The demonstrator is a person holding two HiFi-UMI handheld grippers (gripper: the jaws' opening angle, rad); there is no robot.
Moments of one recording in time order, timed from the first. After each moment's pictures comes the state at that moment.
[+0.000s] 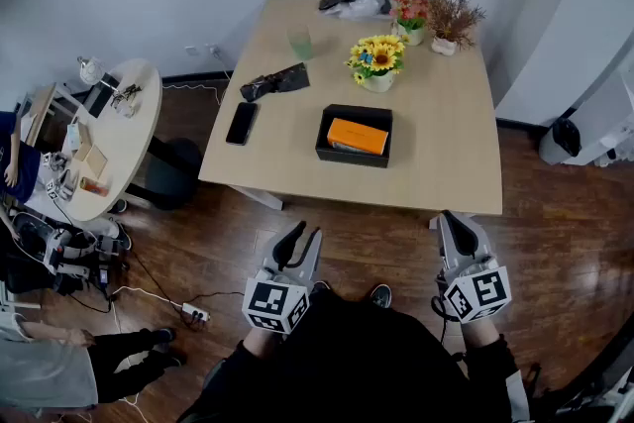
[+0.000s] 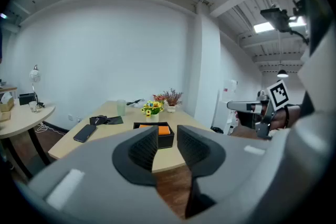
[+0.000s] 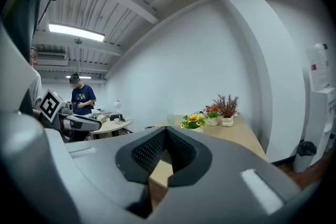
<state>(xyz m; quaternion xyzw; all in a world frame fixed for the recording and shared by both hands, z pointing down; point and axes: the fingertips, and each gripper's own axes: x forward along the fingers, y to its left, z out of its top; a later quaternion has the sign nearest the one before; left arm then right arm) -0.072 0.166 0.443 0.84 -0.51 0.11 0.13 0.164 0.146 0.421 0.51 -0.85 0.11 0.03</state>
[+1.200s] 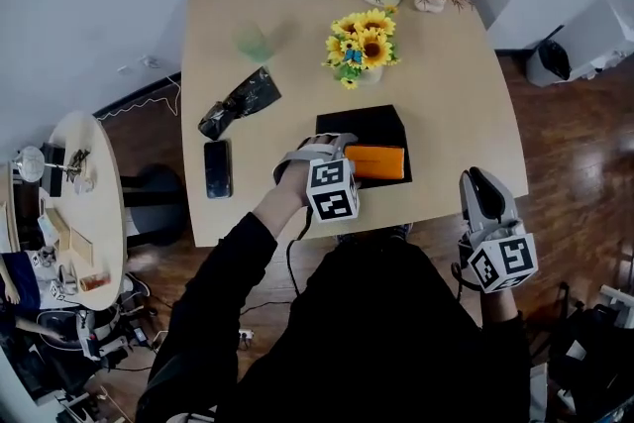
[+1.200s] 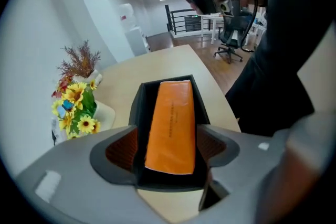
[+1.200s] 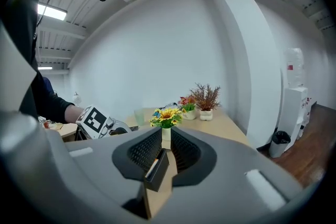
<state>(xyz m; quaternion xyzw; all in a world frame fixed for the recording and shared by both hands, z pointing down) 0.017 -0.108 0.625 0.83 0.06 0.53 -0.16 0.169 -0.037 0.452 0.65 -0.74 0.16 0.07</state>
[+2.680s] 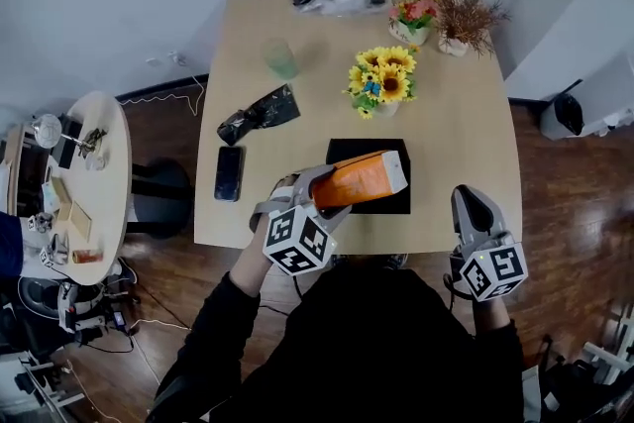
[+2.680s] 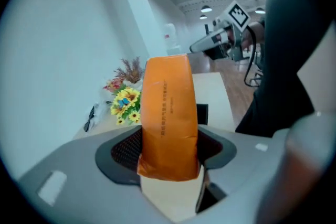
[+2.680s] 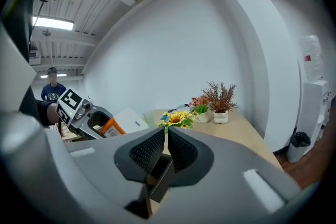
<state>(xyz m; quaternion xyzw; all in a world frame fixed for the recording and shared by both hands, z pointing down) -0.024 -0.110 0.518 0.89 -0.16 0.41 -0.09 0.168 -0.074 0.453 0.58 -0.79 0.16 0.05</state>
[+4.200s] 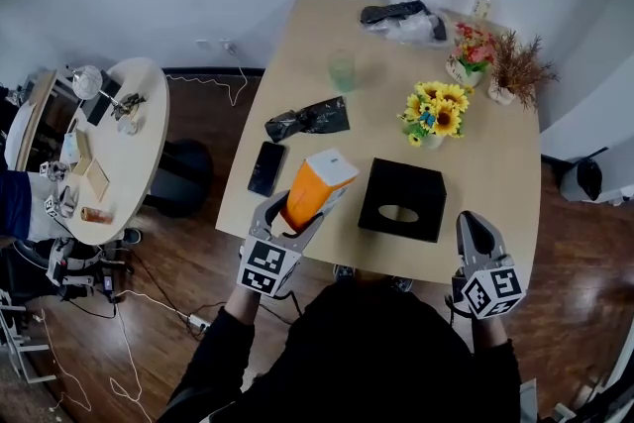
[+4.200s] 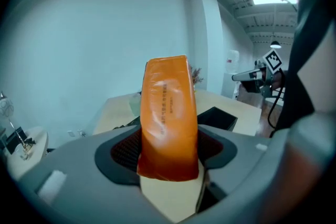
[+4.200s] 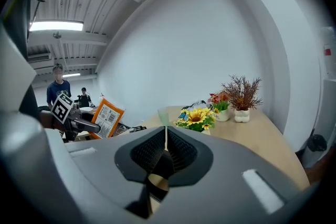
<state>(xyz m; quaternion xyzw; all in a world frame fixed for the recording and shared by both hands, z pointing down) -0.189 -0.108 0.504 0.85 -0.44 0.26 0.09 0.109 -0.101 0.459 0.52 -0.83 0.17 0.07</state>
